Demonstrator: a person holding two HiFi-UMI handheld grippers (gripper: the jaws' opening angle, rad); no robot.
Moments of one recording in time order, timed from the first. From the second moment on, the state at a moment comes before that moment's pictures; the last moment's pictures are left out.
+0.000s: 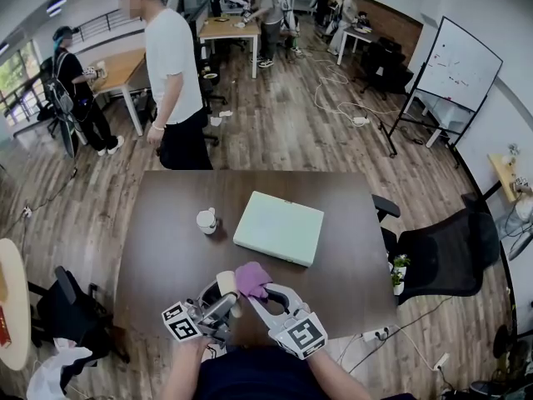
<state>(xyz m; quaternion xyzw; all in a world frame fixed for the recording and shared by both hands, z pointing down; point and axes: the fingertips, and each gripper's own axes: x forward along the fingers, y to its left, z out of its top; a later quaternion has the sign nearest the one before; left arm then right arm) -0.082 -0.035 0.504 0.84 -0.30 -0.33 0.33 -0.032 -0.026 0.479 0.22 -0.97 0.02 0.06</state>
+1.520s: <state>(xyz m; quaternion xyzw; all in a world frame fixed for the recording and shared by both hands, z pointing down) -0.116 -0.061 0.503 0.80 -0.36 -0.35 0.33 -0.056 0.022 0.520 0.07 -0.99 0.03 0.12</state>
